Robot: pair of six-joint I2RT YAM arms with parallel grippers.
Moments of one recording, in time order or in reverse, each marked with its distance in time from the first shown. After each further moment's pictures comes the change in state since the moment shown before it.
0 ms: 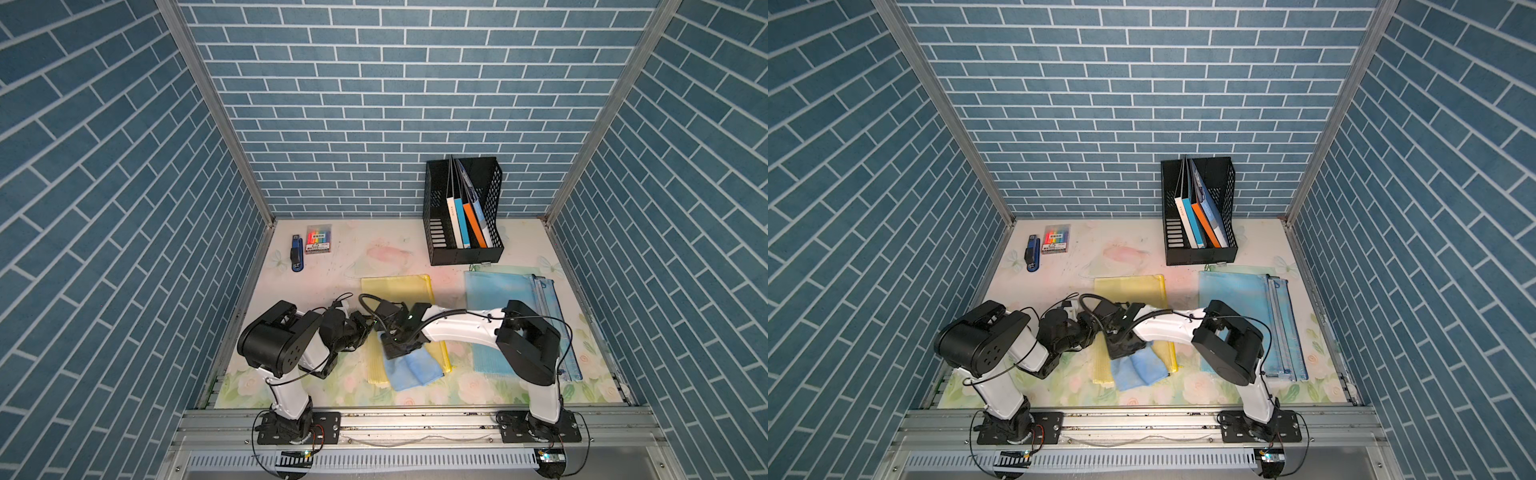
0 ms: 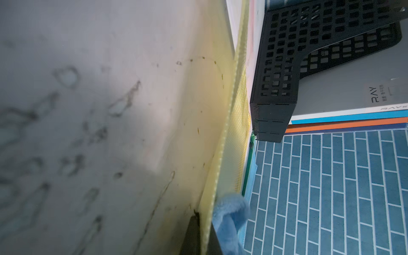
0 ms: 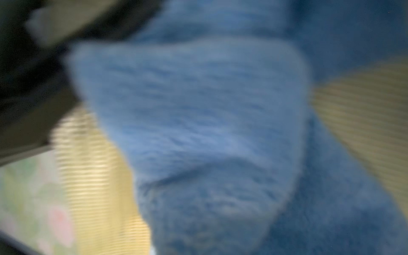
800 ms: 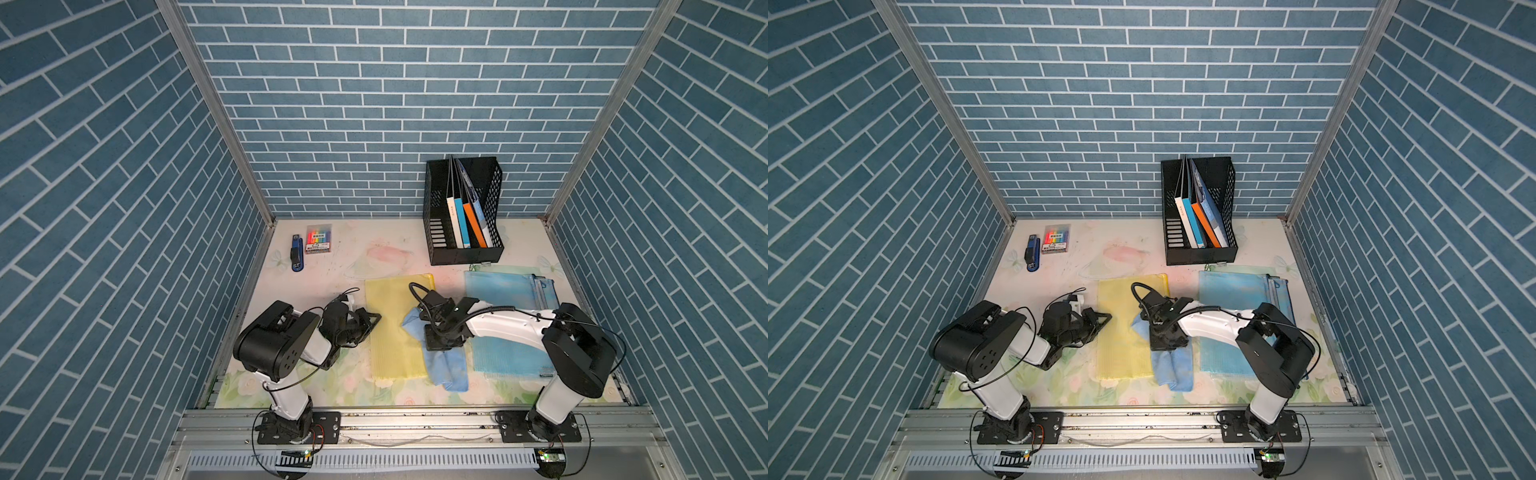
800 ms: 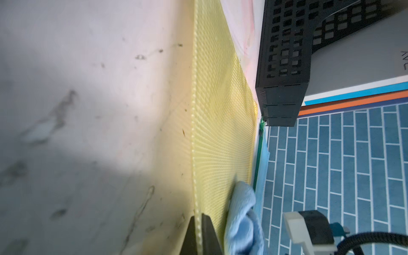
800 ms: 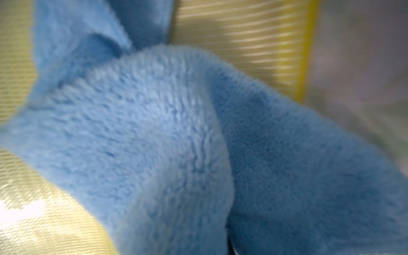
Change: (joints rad) left arm 0.006 -0.056 0.097 -0.238 0.058 0.175; right arm -0.300 -0.322 -0.384 -0.068 0.020 0.043
